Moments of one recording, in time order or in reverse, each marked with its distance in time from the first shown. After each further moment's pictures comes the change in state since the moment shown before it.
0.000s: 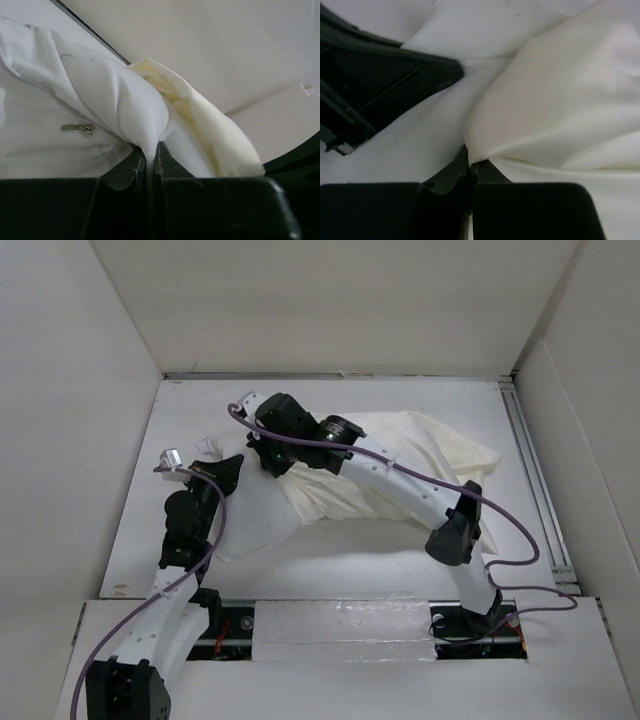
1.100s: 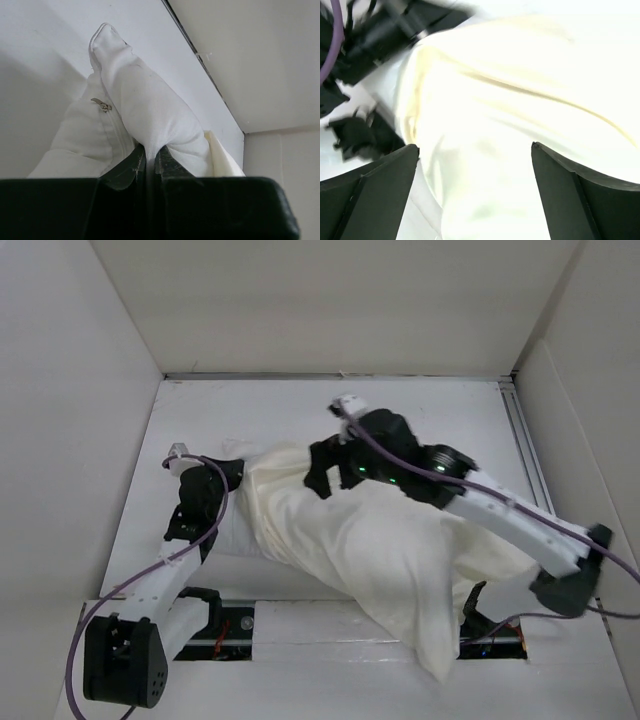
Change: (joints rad) left arm -0.018 0.247 0.111 -0.187 -0.157 -0.072; right arm -0.068 -0.481 -0.622 0.216 -0.205 0.213
